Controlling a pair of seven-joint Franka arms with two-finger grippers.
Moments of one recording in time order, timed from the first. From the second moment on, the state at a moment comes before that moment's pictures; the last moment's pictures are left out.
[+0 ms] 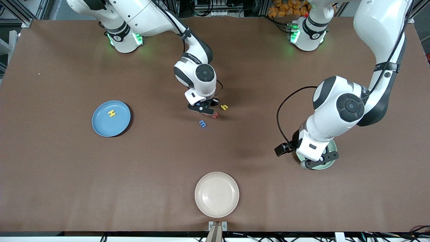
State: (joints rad) left arm 0.07 0.56 -0.52 -1.48 0.19 2.14 -0.78; right arm 0.67 0.64 0.18 -1.79 -0.13 2.30 1.17
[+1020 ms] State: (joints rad) left arm -0.04 0.59 -0.52 -1.50 0.18 1.99 -1.11; right arm 0.50 0.56 0.18 -1.76 -0.13 2.07 0.73
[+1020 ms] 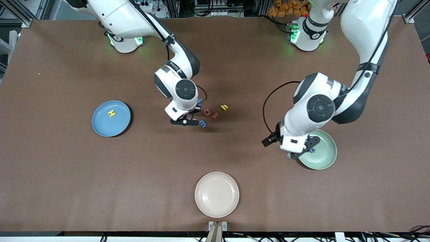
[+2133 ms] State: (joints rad) left arm -0.25 0.63 -0.52 -1.66 0.18 2.14 -1.55; right arm 0.30 0.43 -0.10 -1.93 -0.13 2.08 -0.13
